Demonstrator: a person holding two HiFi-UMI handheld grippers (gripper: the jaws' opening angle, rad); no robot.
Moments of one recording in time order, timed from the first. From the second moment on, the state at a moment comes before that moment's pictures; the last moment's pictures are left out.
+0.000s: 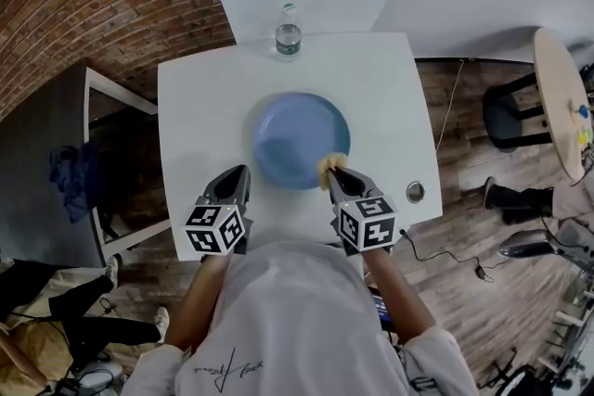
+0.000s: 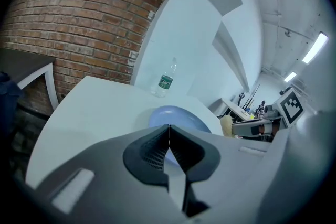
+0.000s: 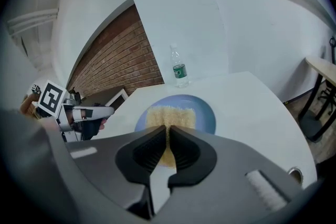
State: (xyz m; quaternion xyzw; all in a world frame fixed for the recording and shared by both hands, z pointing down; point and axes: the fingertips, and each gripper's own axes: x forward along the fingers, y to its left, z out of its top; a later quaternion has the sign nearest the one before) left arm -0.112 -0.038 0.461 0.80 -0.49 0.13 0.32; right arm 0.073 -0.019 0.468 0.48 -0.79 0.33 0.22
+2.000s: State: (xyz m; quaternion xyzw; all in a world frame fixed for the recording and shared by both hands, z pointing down) left arm -0.092 -0.078 0.551 0.77 -0.45 0.19 0.40; right arm 0.064 -0.133 0.549 0.46 -0.76 0.30 0.35
